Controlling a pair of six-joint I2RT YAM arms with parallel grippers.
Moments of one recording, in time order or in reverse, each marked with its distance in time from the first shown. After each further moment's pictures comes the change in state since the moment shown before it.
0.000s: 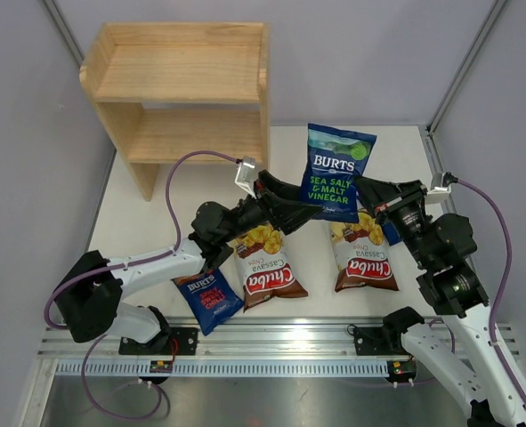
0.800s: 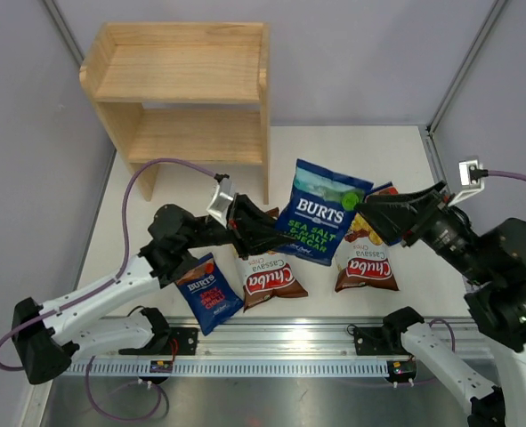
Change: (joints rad) left arm -0.001 -0.356 0.015 -0.429 0.317 0.287; right arm 0.002 0.031 0.399 -0.361 -0.296 -0.582
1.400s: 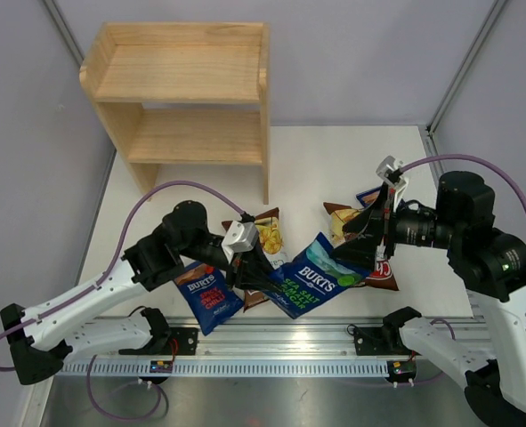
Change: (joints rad) left arm -0.075 -0.085 0.133 -0.755 0.296 0.433; right arm 0.000 0.248 0.242 -0.533 -0.462 -0.586
